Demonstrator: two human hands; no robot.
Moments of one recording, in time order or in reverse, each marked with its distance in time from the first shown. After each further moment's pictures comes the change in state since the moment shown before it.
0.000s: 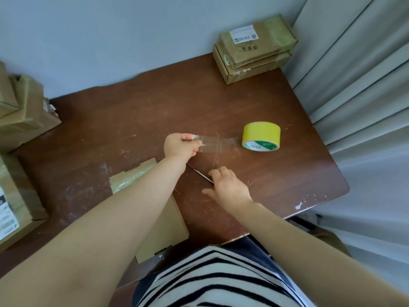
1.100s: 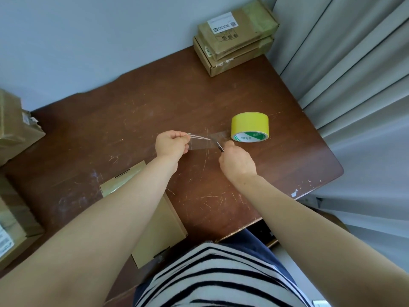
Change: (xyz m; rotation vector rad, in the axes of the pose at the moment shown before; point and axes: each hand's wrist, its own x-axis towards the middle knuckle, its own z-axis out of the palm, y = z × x) left_hand 0.000 0.001 0.006 0.076 -0.004 0.039; right_hand 0.022 0.018 -0.038 0.271 0.164 0.371
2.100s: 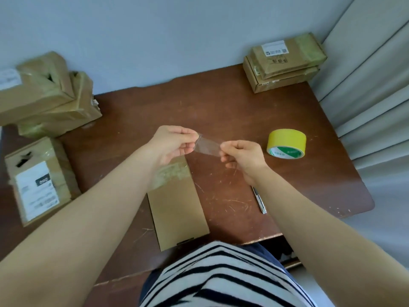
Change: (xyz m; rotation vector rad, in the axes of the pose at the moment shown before) left_hand -0.021 0.022 -0.113 -0.176 -0.247 -0.042; right_hand -0.013 -0.059 -0.007 1.067 -0.236 0.002
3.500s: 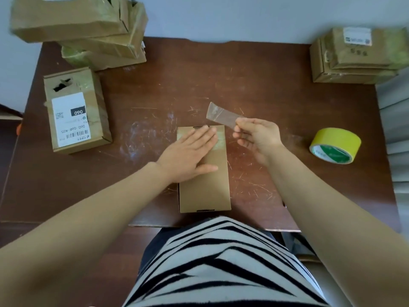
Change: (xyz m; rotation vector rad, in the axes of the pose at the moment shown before) left_hand -0.034 -0.126 -0.063 1.518 -0.037 0.642; right_hand 0.006 0.000 0.065 -0.038 -0.121 0.078
